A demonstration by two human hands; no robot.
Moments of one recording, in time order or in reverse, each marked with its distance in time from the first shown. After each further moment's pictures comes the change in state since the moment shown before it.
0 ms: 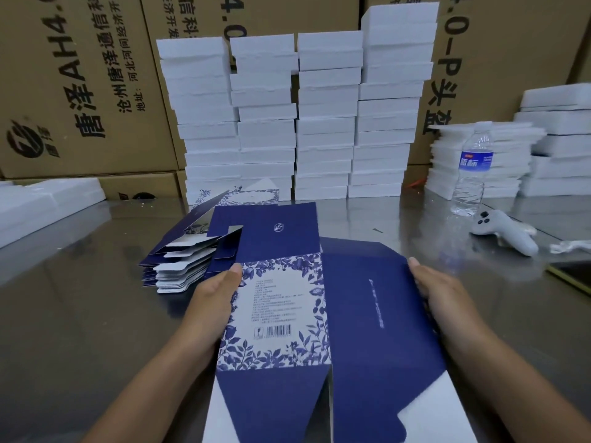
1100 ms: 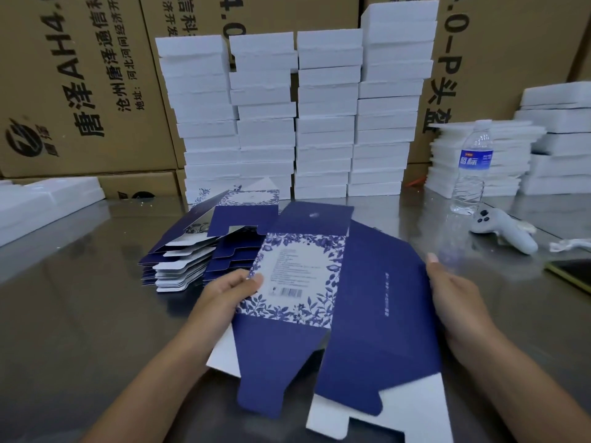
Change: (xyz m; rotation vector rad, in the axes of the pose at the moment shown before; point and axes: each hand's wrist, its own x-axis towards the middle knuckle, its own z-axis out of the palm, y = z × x) left_hand -0.001 -0.002 -0.002 -0.100 -0.231 0.020; right_hand 0.012 0.007 -0.008 0.026 0.229 -0.020
